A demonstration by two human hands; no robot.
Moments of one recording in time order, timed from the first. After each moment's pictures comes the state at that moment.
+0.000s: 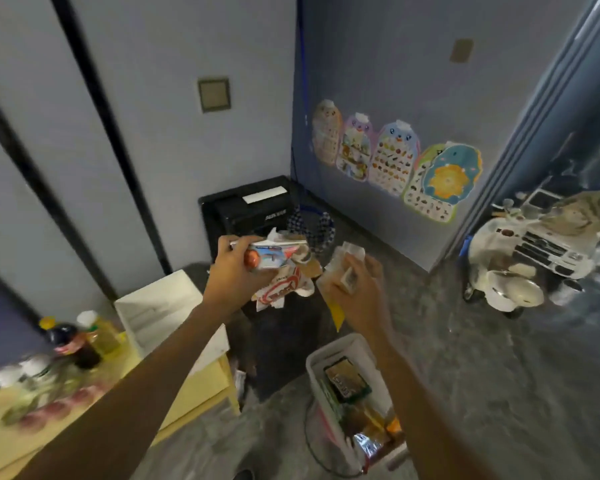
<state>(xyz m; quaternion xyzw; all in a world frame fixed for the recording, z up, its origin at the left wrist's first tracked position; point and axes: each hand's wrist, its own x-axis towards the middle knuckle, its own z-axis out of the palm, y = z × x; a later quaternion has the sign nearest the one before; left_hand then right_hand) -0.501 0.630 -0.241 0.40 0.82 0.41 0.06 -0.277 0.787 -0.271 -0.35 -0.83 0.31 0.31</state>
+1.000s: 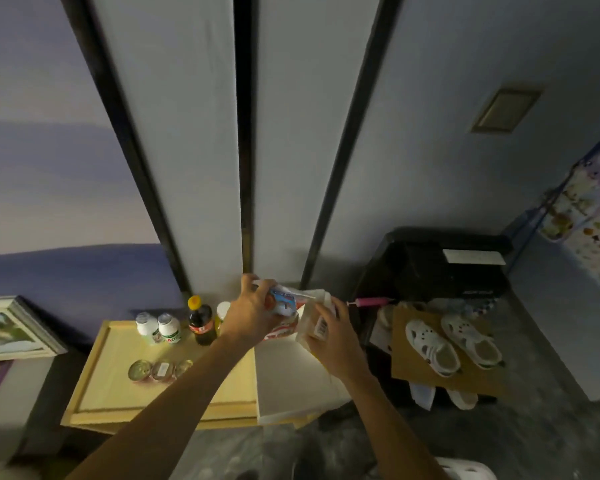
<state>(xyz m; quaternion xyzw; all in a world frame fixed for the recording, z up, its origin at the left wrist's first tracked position) -0.787 0.482 -0.387 0.18 0.92 0.33 0.10 -0.676 0.673 -0.410 -0.14 -0.92 0.35 -0.01</state>
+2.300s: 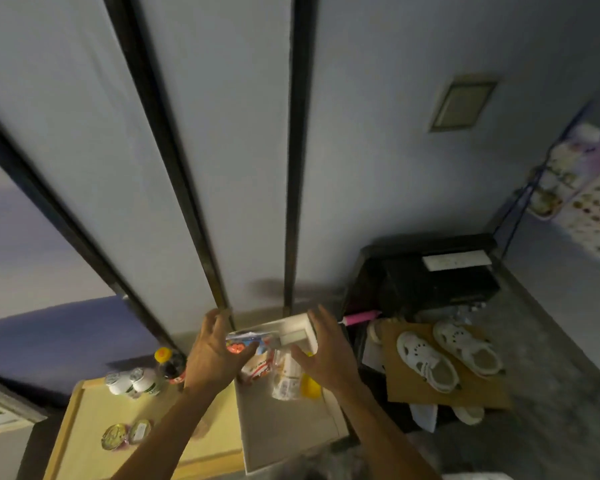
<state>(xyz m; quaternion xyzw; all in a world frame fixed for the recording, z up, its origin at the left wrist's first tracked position) -0.811 0.480 -0.416 0.16 0.94 0.30 0.05 -0.710 0.711 -0.421 -0.17 -0.94 0.30 0.06</state>
